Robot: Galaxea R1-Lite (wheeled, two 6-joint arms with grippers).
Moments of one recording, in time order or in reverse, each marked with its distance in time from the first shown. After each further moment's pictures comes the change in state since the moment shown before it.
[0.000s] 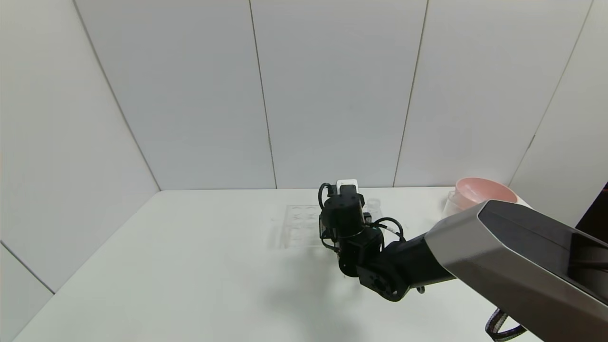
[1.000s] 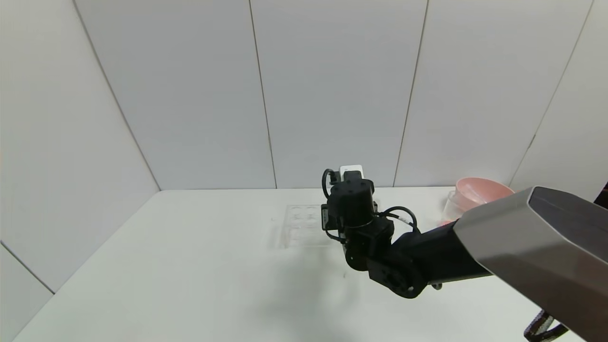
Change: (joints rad) left arm 0.000 0.000 0.000 0.000 0.000 0.000; right arm 0.008 -0.110 0.051 0.015 0.001 -0.048
